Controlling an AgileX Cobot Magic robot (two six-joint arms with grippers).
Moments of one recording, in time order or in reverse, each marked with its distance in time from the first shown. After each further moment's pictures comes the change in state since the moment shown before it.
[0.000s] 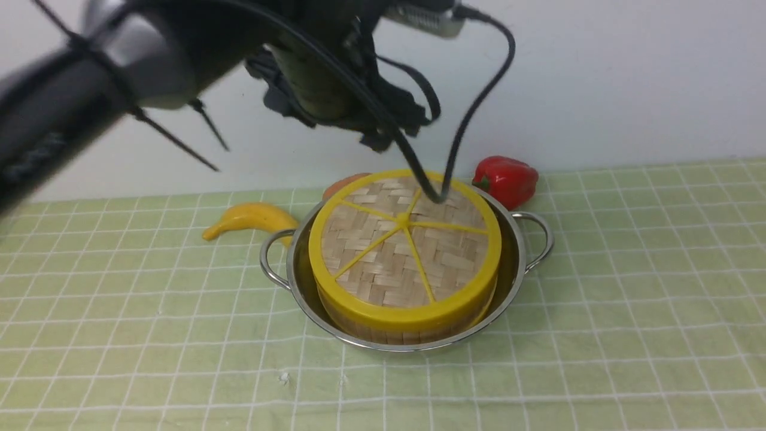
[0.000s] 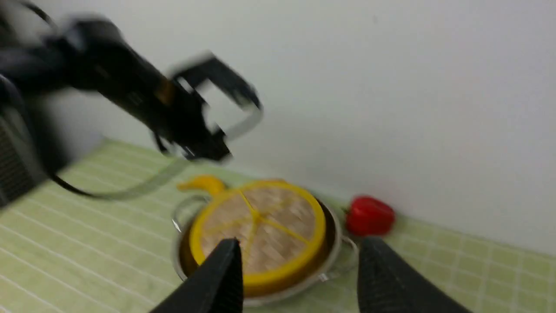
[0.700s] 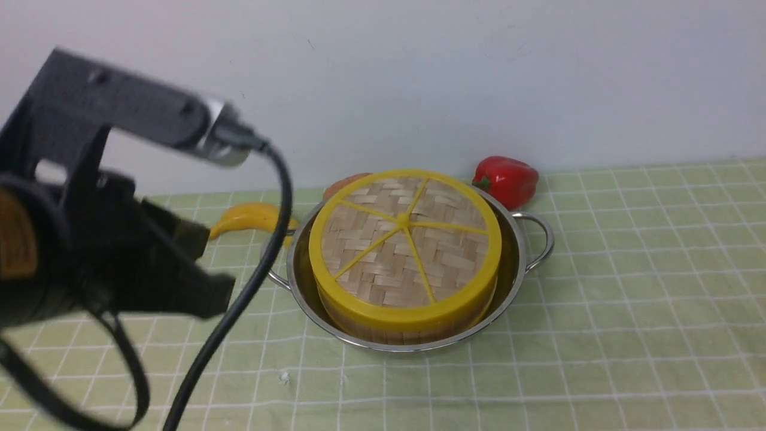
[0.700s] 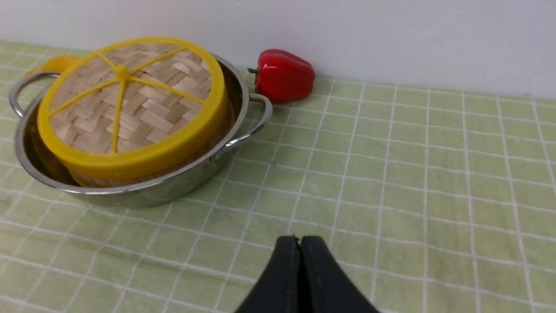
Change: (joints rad) right arm 0.000 -0.286 0.769 -0.204 -0.373 0.260; left arm 0.000 -0.841 0.964 -0.023 -0.374 -0.084
